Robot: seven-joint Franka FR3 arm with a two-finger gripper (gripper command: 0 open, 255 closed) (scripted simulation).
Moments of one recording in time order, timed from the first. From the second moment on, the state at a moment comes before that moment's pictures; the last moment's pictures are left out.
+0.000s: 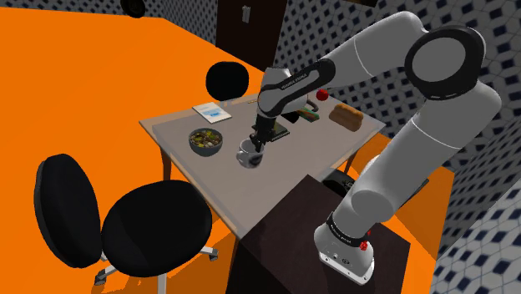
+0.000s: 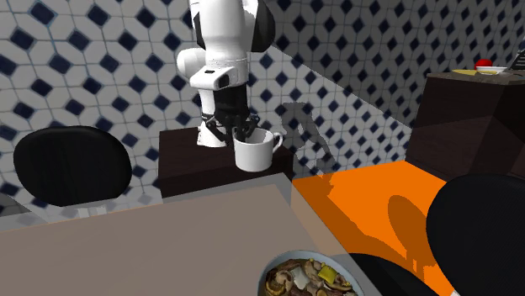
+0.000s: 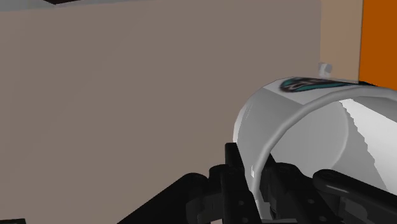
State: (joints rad) arm 0.02 -0.09 -0.13 -2.51 0.06 2.35 -0.04
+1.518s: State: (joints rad) arm -0.02 0.82 -0.10 -1.11 0.13 1.86 -0.02
